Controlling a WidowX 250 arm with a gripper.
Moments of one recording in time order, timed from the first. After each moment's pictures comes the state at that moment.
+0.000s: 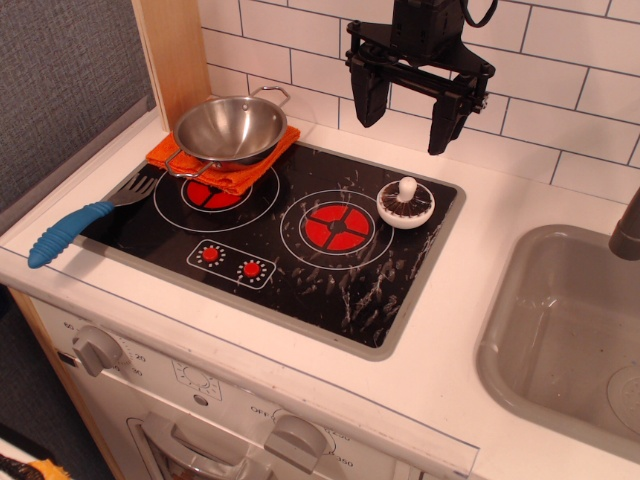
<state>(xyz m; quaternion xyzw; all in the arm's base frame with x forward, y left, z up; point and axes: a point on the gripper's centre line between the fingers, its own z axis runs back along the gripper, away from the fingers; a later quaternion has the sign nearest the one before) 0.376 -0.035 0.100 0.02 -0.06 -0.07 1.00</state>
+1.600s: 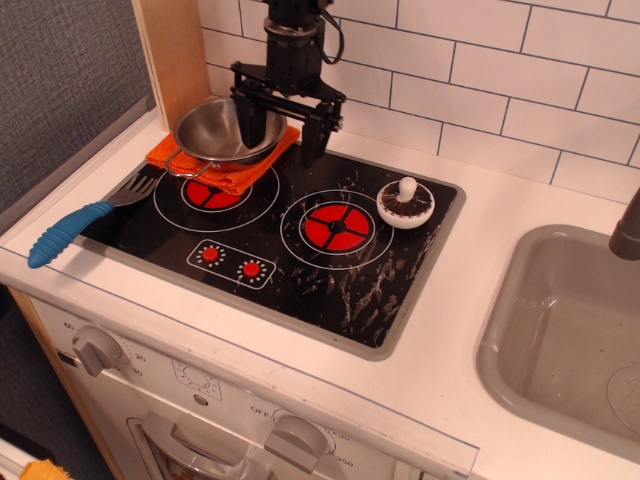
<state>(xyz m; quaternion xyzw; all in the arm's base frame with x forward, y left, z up) 0.394 0.088 0.031 0.04 0.03 0.02 1.00</state>
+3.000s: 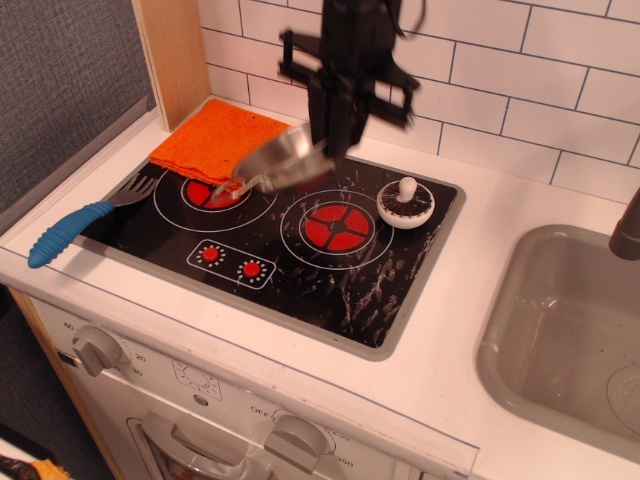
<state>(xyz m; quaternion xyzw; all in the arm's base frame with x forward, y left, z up) 0.327 -0.002 0.100 0.04 0.00 -0.08 1.00</state>
